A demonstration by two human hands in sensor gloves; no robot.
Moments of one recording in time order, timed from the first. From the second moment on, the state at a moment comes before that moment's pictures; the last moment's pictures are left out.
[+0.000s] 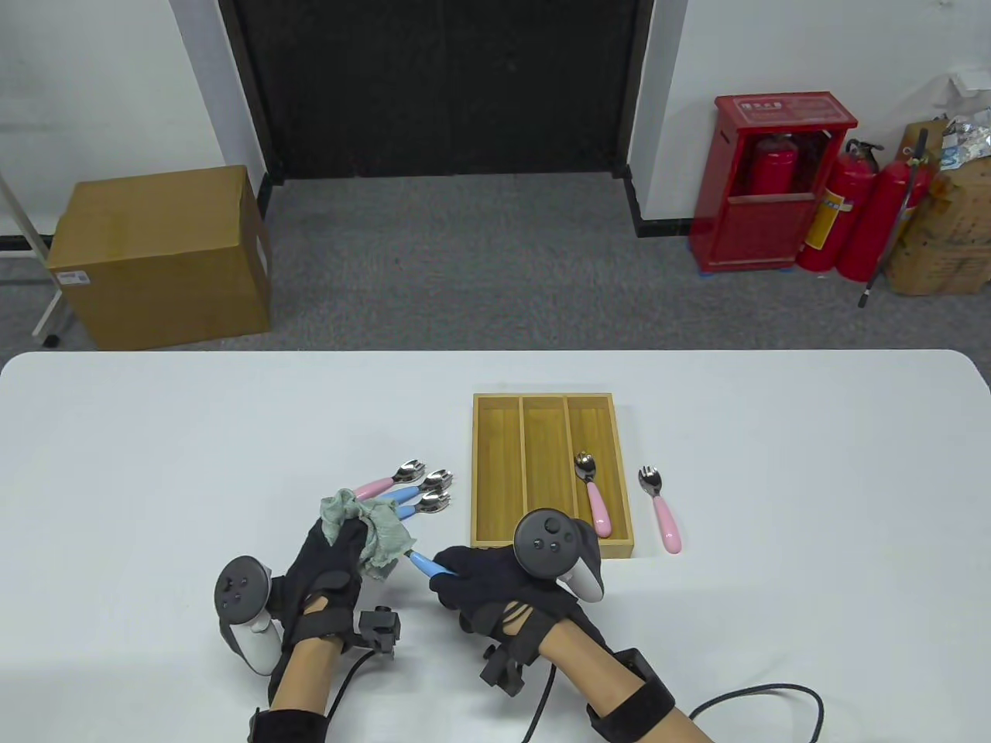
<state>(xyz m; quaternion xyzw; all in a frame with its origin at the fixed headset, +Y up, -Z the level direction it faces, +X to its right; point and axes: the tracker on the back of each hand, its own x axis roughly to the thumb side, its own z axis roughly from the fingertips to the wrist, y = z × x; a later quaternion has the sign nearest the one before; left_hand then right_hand) -0.269 -0.778 -0.343 0.10 0.10 0.69 0.71 0.023 -0.723 -0.364 0.29 0.08 0.82 0.49</state>
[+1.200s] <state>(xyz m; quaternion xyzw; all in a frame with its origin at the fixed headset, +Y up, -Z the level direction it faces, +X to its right) -0.247 -0.773 -0.345 0.07 0.03 0.67 0.73 0.157 -0.724 -0.506 -0.20 0.03 0.95 0.23</state>
